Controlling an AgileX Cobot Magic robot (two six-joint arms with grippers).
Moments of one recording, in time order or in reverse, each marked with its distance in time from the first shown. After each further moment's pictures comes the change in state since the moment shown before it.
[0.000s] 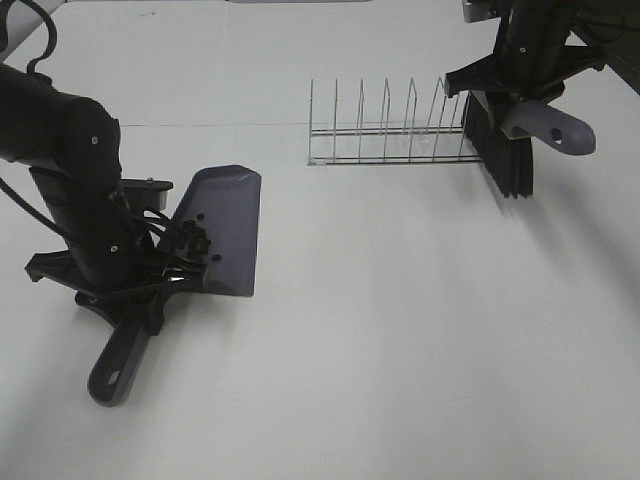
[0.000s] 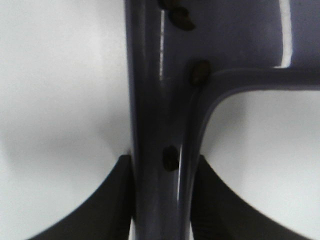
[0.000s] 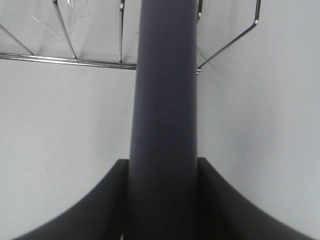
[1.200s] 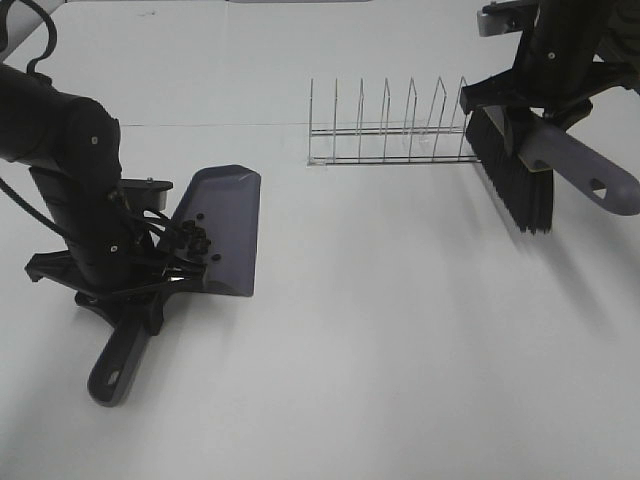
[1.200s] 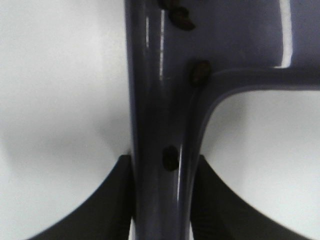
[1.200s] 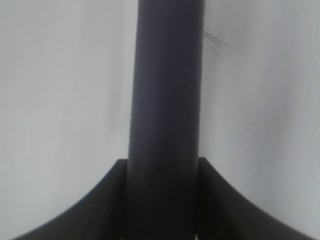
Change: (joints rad) left arm 0.000 -0.001 0.000 0.000 0.000 -0.003; right arm 0.000 -0.156 0.229 0.089 0.065 -0.054
